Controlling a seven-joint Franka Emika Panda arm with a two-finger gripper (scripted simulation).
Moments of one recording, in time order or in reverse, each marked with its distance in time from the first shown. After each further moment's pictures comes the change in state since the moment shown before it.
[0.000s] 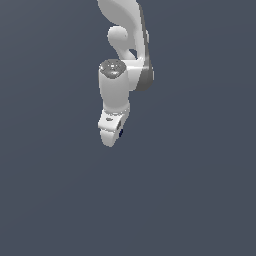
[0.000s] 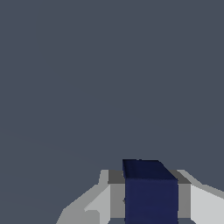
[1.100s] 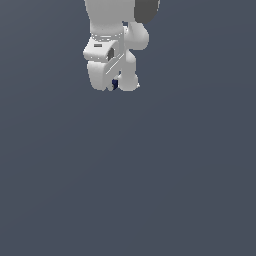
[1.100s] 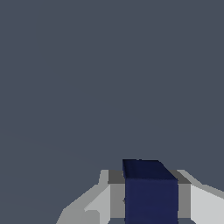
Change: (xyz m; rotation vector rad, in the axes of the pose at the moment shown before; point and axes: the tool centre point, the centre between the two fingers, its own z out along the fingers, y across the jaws) arm -0.041 -0.071 -0.182 -0.001 0.005 -0.001
